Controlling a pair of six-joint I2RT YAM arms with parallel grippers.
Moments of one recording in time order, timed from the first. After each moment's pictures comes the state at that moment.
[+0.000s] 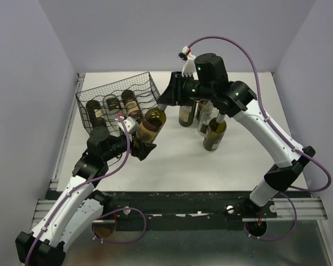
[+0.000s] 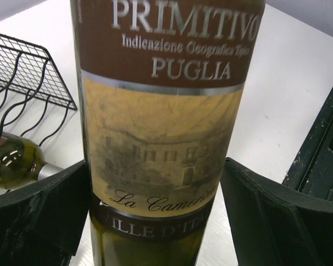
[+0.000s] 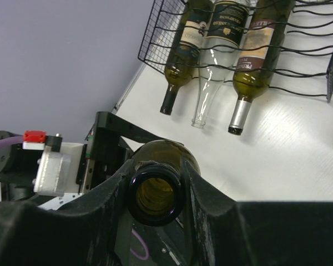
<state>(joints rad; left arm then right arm) -0.41 0.68 0.60 -0.09 0.52 -0.02 0.77 1.64 1.97 -0.75 -0.26 0.52</state>
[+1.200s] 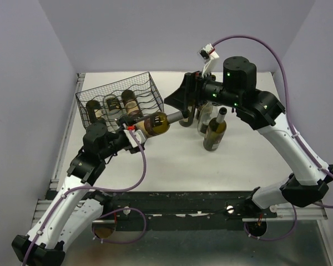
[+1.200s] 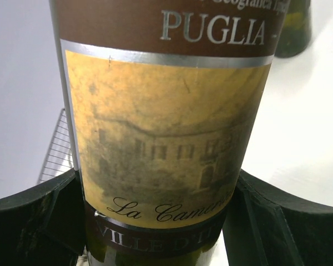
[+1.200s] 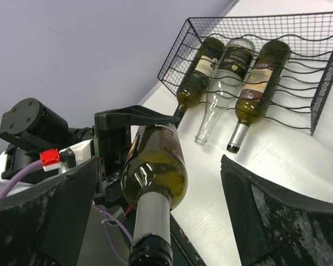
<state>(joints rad) -0.42 0.69 0.71 -0.22 0.47 0.60 0.76 1.44 1.85 -0.65 -0.29 0.44</state>
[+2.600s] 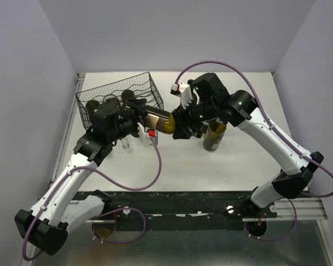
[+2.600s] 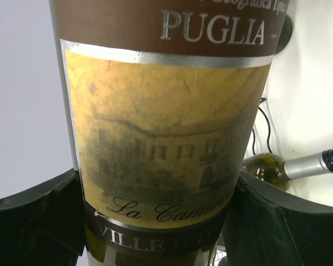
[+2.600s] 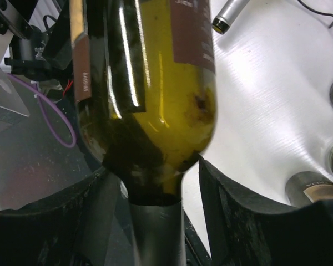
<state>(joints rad) -0.46 0.94 0.96 -0.33 0.42 1.37 0.81 1.54 1.81 -1.07 -0.37 0.02</state>
